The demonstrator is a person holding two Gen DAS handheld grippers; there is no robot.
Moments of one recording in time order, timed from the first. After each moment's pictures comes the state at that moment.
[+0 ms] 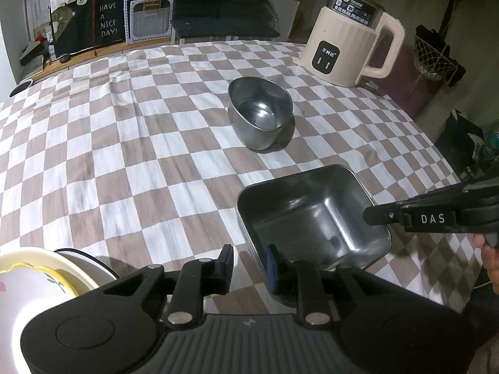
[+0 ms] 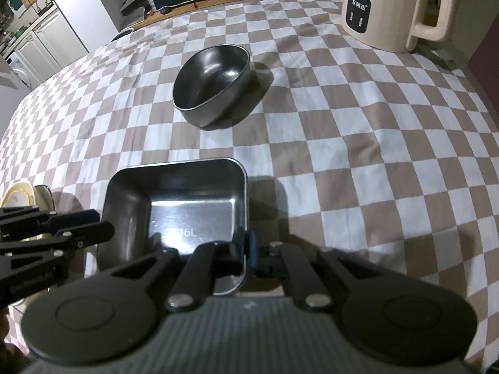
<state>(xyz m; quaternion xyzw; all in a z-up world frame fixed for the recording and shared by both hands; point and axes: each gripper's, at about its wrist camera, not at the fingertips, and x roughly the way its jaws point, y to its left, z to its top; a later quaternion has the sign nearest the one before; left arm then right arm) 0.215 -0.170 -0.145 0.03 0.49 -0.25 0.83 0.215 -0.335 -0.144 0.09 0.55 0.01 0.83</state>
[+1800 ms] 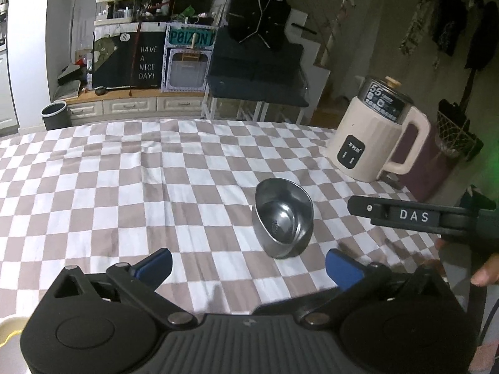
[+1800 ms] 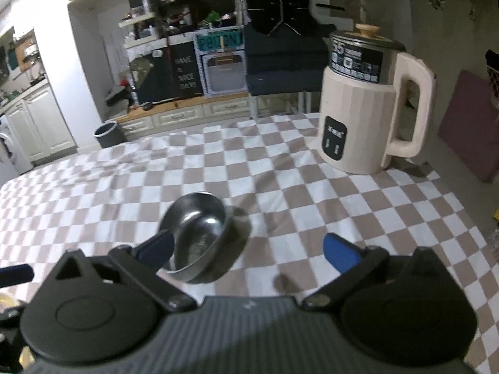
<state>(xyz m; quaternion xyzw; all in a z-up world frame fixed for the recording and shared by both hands) 0.255 -0.169 -0.101 -0.04 0.40 -0.19 0.90 0.272 -0.354 -0.100 0.08 0.38 -0.06 0.92</state>
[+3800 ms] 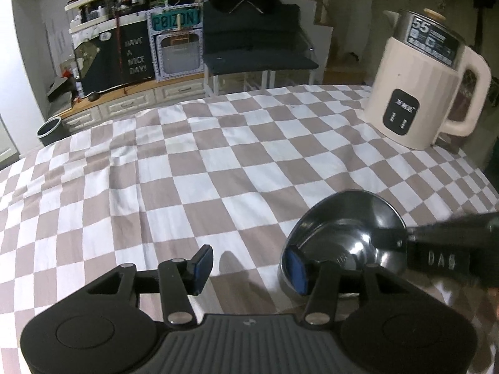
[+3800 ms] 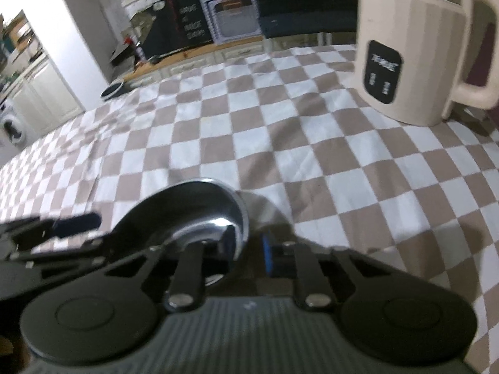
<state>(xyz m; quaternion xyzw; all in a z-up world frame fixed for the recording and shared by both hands) 0.362 -0.225 -0.169 0.06 0.43 -0.18 0.88 0.336 -0.347 -0.154 0.11 0.47 0.00 0.87</state>
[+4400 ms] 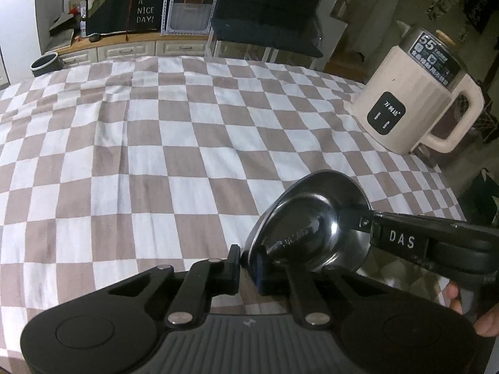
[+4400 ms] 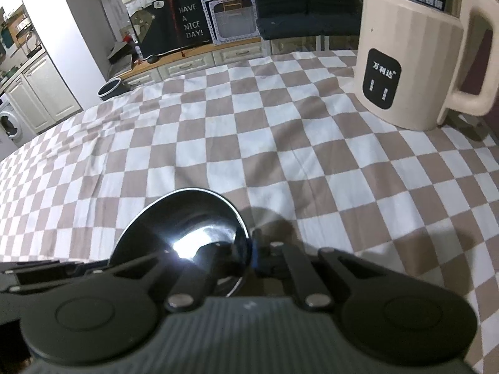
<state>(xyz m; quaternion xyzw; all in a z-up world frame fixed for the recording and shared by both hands) 0.334 -0.214 -0.165 -0.04 0.50 -0.18 0.85 0.328 -0.343 -0.142 0.11 0.47 -0.01 0.88</state>
